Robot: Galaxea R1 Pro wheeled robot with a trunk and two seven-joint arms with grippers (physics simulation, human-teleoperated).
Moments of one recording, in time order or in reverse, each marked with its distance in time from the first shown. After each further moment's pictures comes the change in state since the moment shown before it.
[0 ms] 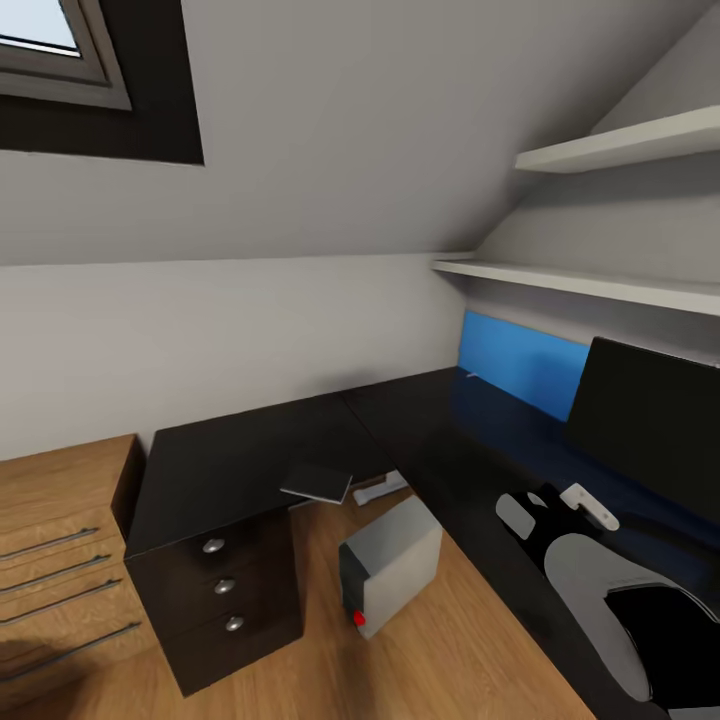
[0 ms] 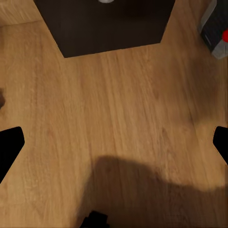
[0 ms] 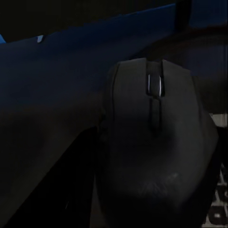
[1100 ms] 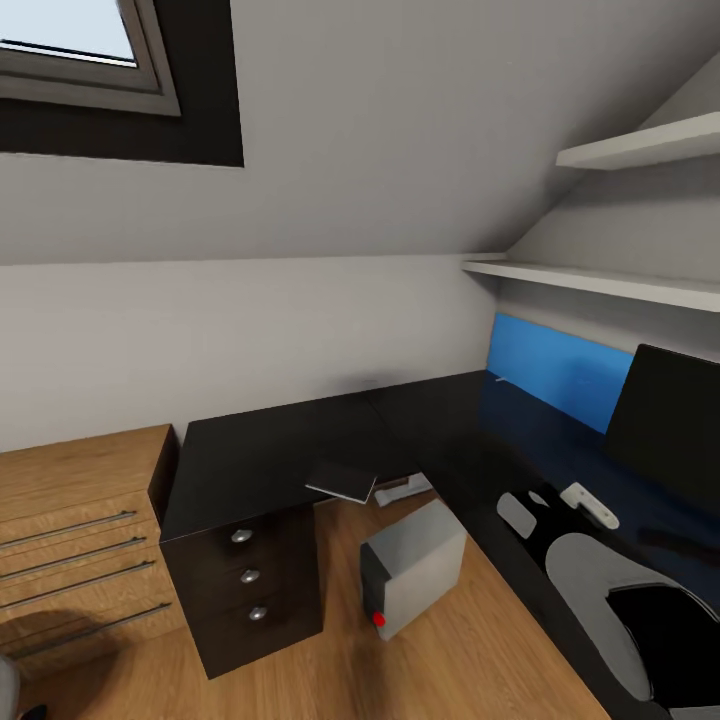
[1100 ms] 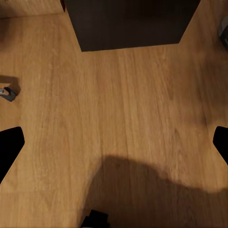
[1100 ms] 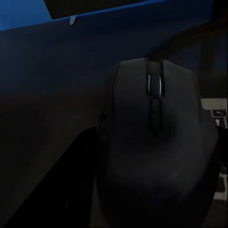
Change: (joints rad) left arm 0.000 0.001 0.000 0.000 0.000 0.002 0.000; right arm -0.002 -0.004 -0.003 -0.002 0.000 0.025 0.010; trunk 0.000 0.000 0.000
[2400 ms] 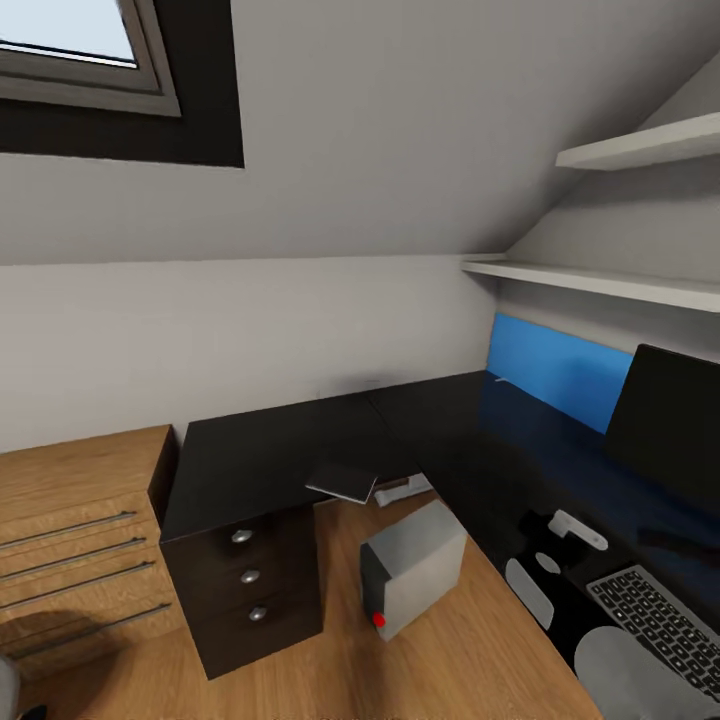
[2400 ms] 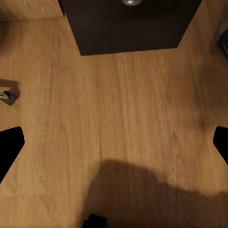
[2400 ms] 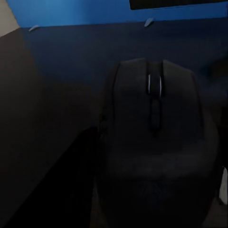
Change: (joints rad) left arm 0.000 0.003 0.003 -0.056 0.004 0.054 0.001; right arm 0.318 -0.054 0.125 -0.347 0.056 0.019 0.226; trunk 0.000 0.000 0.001
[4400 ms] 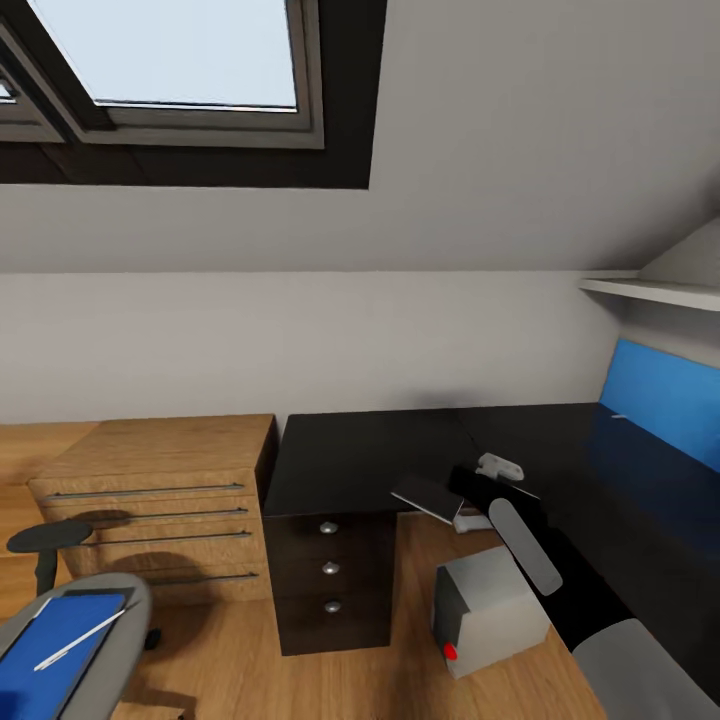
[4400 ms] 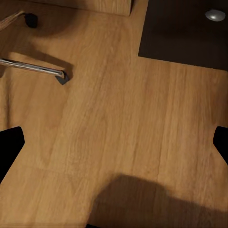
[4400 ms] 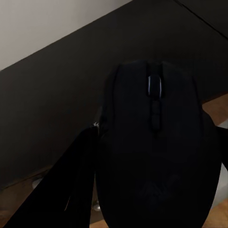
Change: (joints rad) left arm 0.000 0.000 0.000 -0.001 -0.001 0.001 -0.003; right arm 0.042 -0.002 0.040 -0.640 -0.209 0.801 0.143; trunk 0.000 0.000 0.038
